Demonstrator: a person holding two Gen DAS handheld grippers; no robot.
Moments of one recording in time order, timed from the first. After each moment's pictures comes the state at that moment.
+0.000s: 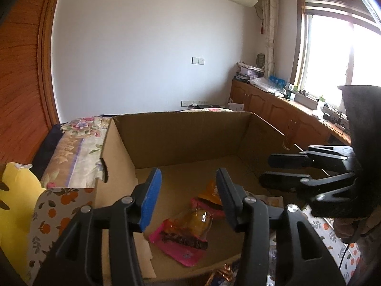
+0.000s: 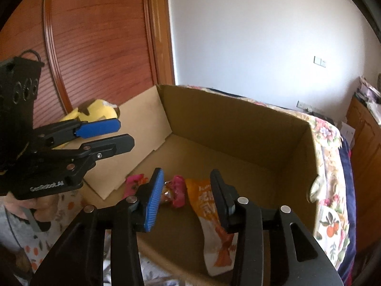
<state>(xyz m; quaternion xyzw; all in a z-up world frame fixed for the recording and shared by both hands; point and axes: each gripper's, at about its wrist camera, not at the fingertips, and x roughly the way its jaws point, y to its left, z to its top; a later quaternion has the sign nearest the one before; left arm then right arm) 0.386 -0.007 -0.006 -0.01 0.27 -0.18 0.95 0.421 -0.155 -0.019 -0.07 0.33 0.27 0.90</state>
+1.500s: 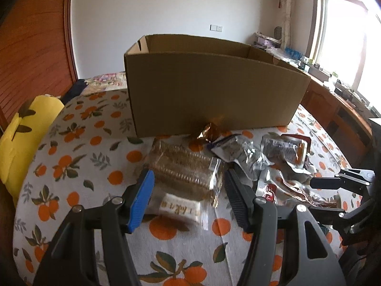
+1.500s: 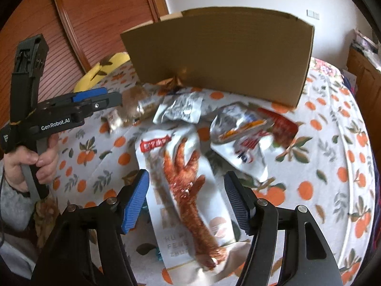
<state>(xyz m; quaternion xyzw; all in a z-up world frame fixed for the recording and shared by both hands) 0.240 0.008 -0.091 0.00 0.36 -0.12 0.92 0.242 -0.175 -0.122 -0.03 0.44 0.27 0.86</state>
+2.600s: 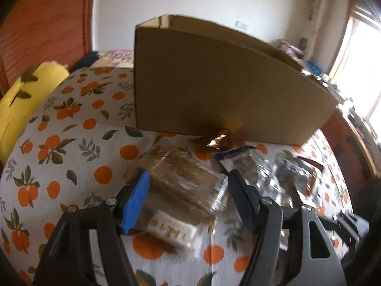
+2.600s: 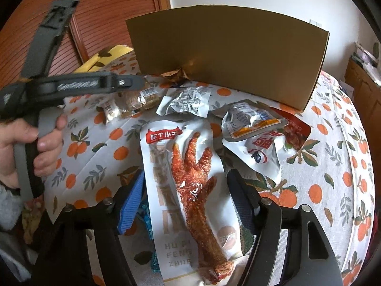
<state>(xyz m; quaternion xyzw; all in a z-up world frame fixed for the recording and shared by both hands) 0.284 0.007 -0.104 -0.09 0.41 -0.06 0.91 0.241 -0.160 -0.134 -0.07 0.42 0.25 0.87</state>
